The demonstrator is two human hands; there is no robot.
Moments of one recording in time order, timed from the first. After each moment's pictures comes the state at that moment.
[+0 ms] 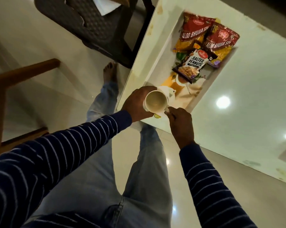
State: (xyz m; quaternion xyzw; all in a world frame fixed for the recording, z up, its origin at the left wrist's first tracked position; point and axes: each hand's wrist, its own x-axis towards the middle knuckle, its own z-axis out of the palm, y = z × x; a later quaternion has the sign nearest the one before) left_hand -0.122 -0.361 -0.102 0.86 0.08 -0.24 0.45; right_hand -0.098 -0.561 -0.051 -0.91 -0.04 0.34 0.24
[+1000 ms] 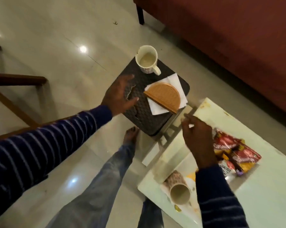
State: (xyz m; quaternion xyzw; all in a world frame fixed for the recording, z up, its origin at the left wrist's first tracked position) left_hand 0.061 -0.037 -0.057 0.90 0.19 0.02 0.39; right_hand 0.133 -0.327 0.000 -0.91 -0.07 0.25 0.31
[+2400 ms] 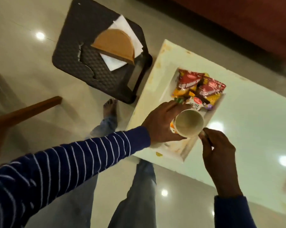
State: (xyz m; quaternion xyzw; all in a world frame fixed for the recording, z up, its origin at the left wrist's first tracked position) left_hand -0.001 -0.367 -0.031 0.88 -0.07 -0.11 0.46; right_hand -0.011 -0.569 0.042 -0.95 -0.05 0.17 0.25
